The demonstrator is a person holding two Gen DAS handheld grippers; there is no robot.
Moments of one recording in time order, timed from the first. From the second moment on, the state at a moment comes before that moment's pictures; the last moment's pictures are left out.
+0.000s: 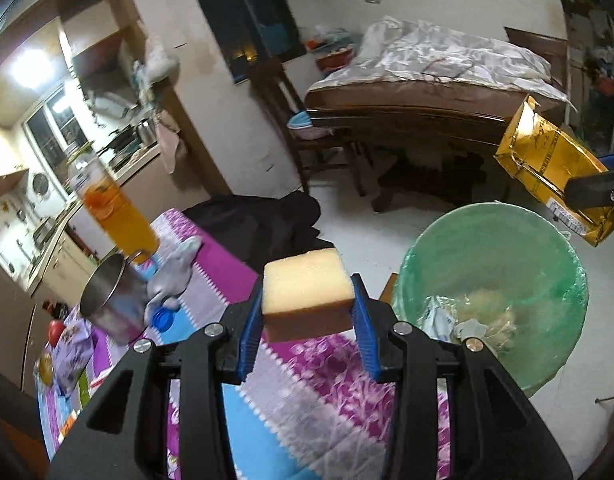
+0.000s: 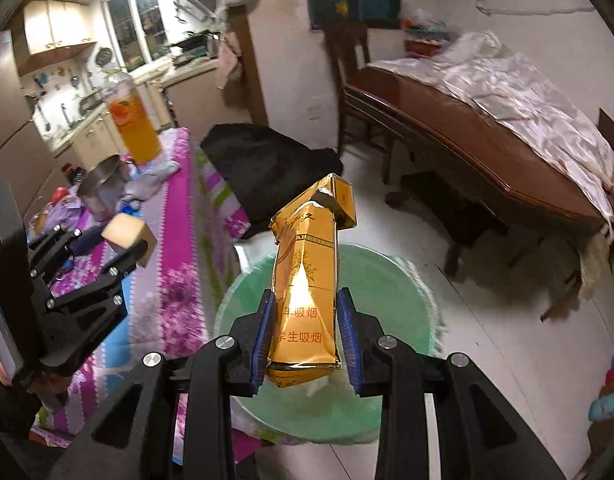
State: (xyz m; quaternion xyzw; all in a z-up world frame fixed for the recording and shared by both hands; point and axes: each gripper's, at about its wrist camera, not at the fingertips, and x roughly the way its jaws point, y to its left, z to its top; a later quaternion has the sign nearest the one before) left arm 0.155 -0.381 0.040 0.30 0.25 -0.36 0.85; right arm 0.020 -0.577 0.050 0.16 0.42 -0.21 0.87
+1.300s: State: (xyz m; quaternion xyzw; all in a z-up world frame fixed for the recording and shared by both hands) left arm 0.132 -0.477 -0.041 0.40 0.37 -0.50 0.68; right arm 0.024 -0.598 -0.040 0.15 0.56 -0.23 0.78
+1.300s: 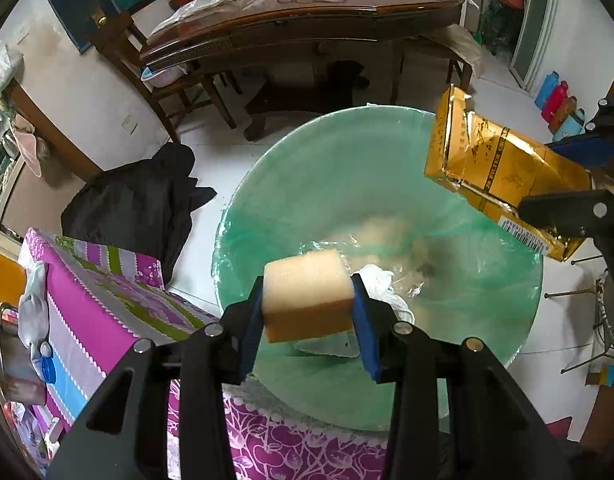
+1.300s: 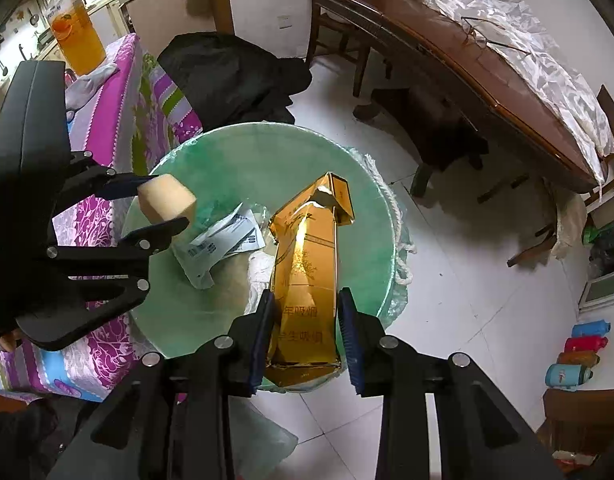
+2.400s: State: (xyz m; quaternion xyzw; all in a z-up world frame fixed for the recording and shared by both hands) left arm 0.129 -0.449 -0.039 0.39 0.30 -0.46 0.74; right arm 0.024 -0.602 -0.037 0.16 0.51 -0.25 0.81
